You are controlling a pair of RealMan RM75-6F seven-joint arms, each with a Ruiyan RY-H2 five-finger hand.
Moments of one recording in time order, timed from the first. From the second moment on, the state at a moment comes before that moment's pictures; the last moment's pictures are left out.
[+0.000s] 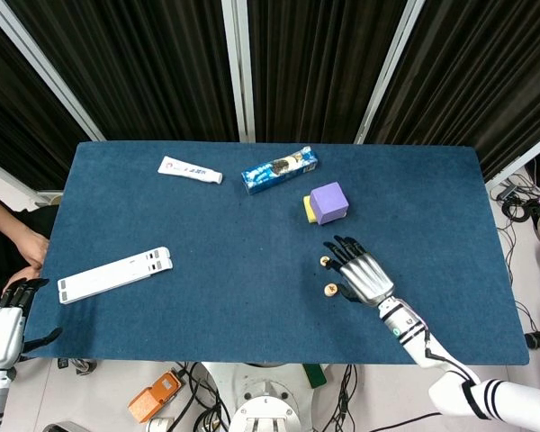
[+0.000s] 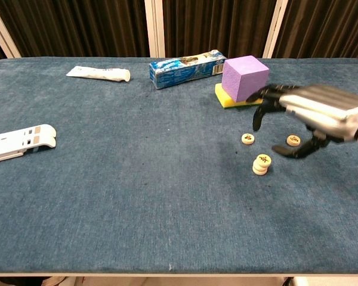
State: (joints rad) left arm 0.03 -1.31 0.00 -1.33 1.51 1.54 -0.15; right arm 0.56 -1.52 0.05 -1.42 -1.51 1.07 -0.21
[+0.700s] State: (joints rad) left arm 0.03 -1.30 0.00 -1.35 1.50 1.54 -0.13; right arm 0.69 -1.63 0.13 -1.28 -1.31 0.88 -0.40
